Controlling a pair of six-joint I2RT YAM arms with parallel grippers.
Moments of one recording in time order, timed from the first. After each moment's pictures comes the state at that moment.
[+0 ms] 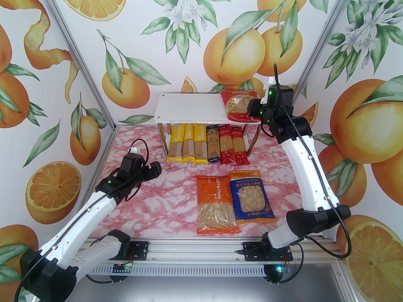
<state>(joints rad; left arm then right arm) -0.37 1.02 0.85 -0.60 -0.16 -0.61 0.17 1.59 1.93 -0.76 0.11 0.32</state>
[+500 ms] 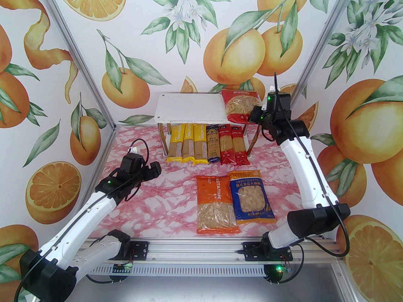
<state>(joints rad) -0.37 1.01 0.85 -0.60 -0.17 -0.60 0.14 1.58 1.85 -0.76 0.07 0.35</state>
